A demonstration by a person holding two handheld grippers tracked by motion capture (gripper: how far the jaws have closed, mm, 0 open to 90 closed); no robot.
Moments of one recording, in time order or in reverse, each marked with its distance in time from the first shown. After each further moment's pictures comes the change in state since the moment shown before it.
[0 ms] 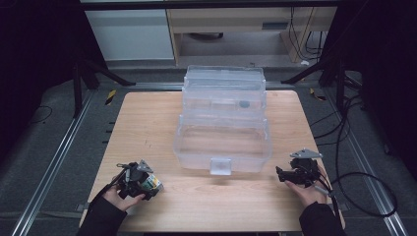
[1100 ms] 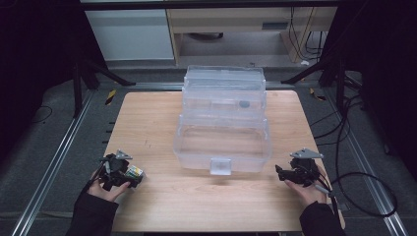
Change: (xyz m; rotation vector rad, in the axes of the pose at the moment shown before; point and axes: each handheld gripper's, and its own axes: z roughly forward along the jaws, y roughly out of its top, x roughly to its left) left arm 0.047 -0.016 -0.025 -0.099 0.173 -0.212; right arm 0.002 0.002 -0.002 -0.037 0.021 0.006
